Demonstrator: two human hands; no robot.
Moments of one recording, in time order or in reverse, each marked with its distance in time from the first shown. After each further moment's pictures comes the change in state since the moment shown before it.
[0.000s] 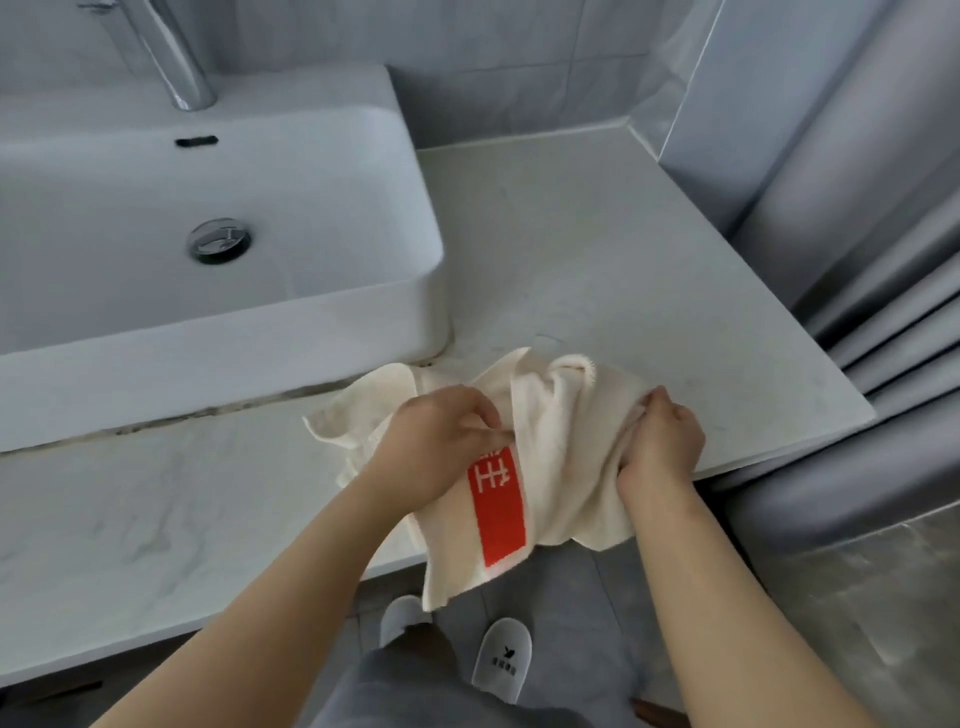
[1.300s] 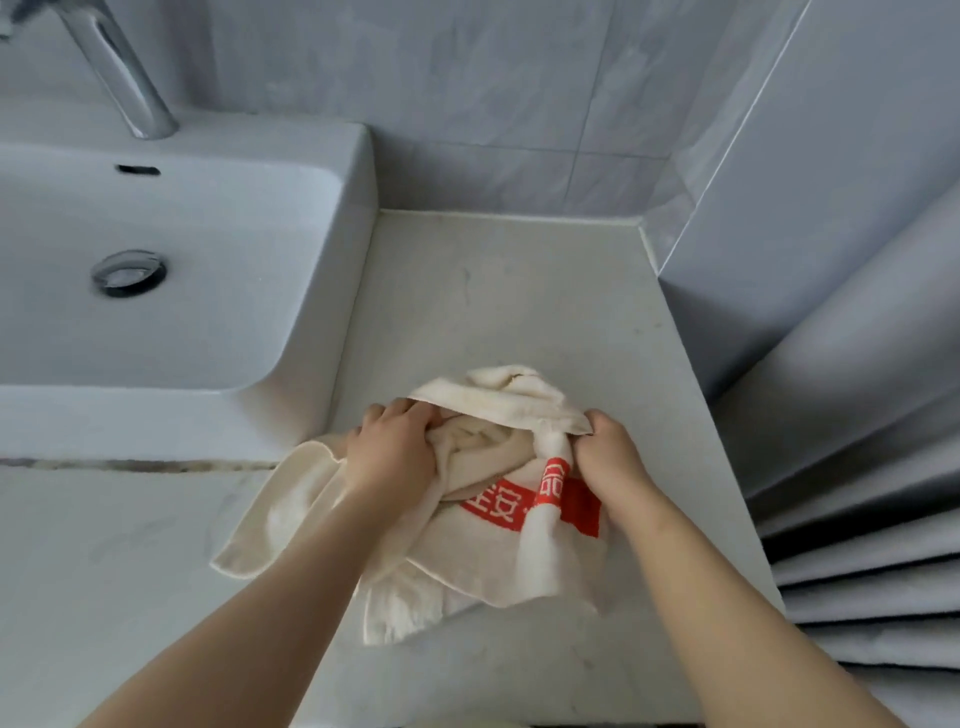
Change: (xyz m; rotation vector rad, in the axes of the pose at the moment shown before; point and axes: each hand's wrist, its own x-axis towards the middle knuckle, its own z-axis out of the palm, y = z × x) left_hand 0.176 0.062 0.071 0.339 0.326 -0.316; right_hand 0.196 -0.103 0.058 -0.976 -0.723 -0.319
